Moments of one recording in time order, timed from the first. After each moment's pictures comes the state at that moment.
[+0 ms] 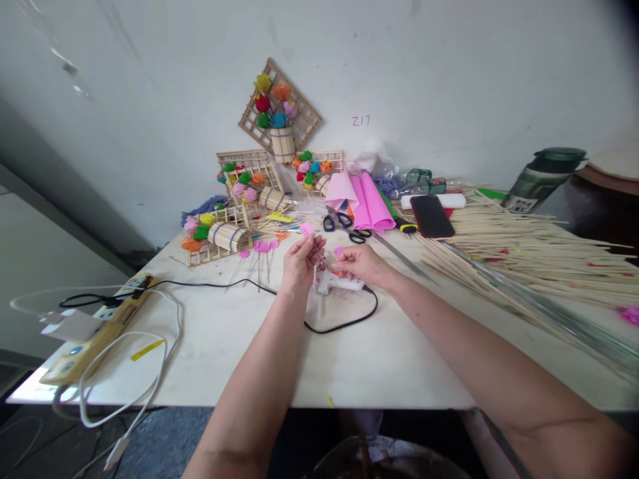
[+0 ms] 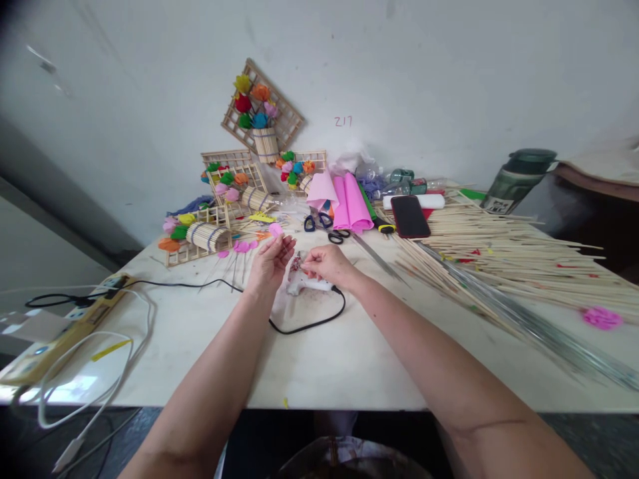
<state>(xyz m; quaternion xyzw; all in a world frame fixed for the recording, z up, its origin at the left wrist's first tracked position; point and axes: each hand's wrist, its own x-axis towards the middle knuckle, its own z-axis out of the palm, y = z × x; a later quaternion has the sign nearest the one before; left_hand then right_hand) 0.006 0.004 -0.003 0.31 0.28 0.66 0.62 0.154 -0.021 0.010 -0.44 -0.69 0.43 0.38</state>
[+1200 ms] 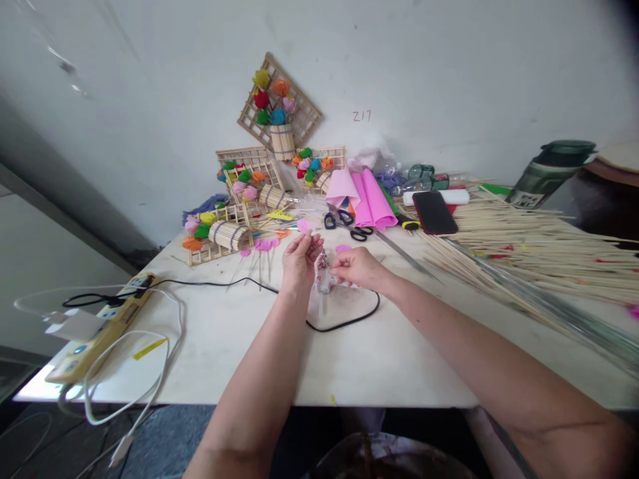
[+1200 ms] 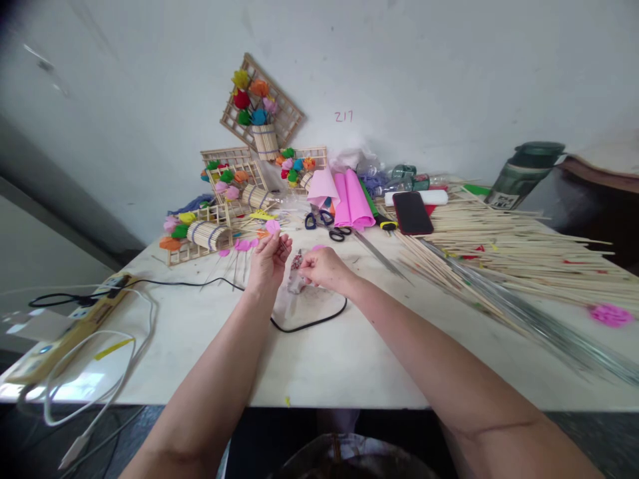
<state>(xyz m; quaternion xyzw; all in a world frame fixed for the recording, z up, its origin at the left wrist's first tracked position) 0.008 0.003 0.000 0.28 0.25 0.70 0.60 0.142 -0.026 0.002 -0.47 -0.72 0.38 0.34</state>
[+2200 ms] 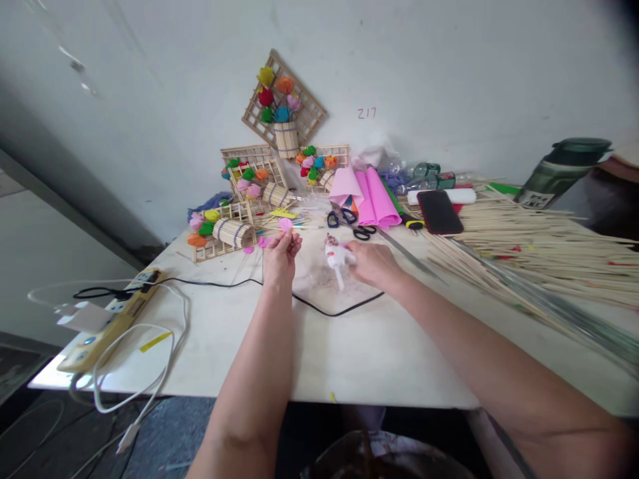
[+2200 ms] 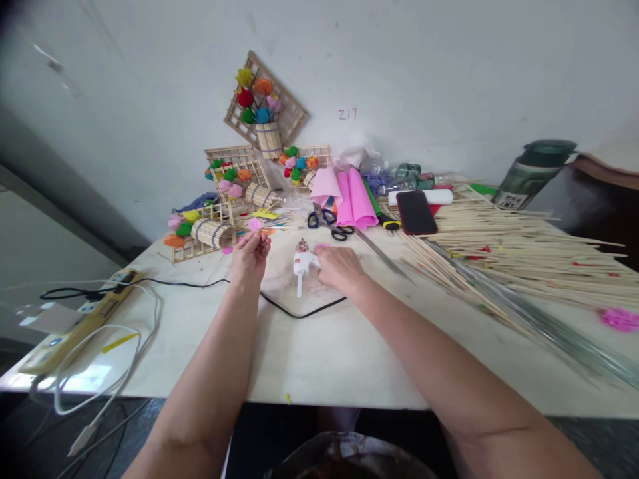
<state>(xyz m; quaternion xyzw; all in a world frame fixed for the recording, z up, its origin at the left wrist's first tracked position) -0.035 0.019 -0.004 0.33 0.27 0.73 0.54 0.156 -0.026 0.007 -0.57 -0.81 0.00 0.13</state>
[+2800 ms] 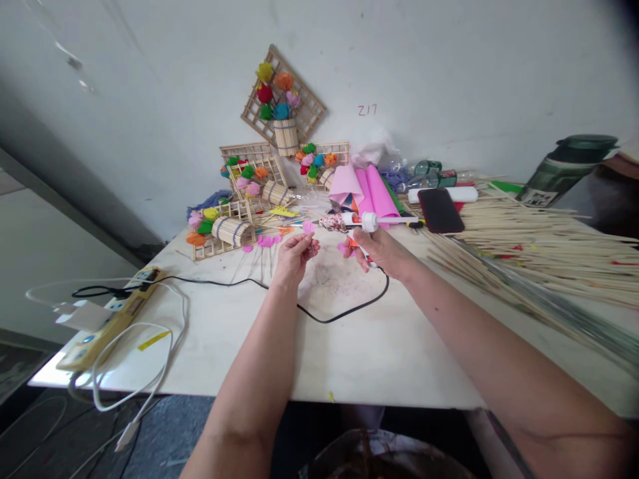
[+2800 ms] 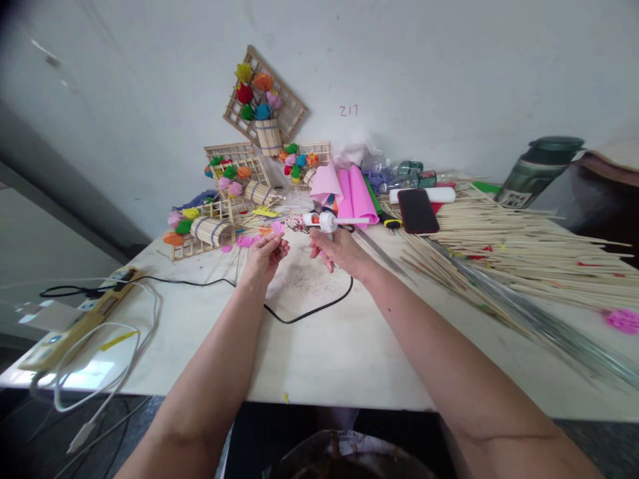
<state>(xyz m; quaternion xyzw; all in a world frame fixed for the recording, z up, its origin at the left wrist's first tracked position) -0.016 0.014 -0.011 0.40 0.30 0.62 0.61 0.174 -0.030 0.037 -0.38 -0.68 0.46 0.43</state>
